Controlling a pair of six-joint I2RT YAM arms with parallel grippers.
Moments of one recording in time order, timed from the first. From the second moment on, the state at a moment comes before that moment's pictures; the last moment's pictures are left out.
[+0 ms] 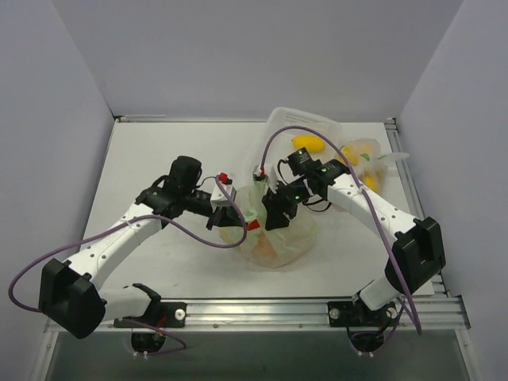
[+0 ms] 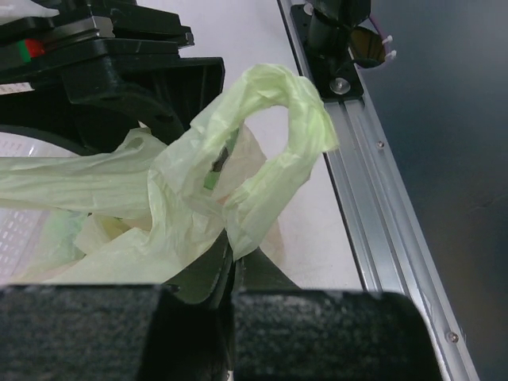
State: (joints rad) left arm -0.52 1.26 1.03 -0.53 1.13 0.67; right arm 0.59 1.55 1.26 -0.81 -0.72 -0.44
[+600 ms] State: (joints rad) left arm -0.66 1.27 0.93 -0.02 1.11 0.22; right arm 0.49 1.33 1.12 -0.70 -0.73 -0.35
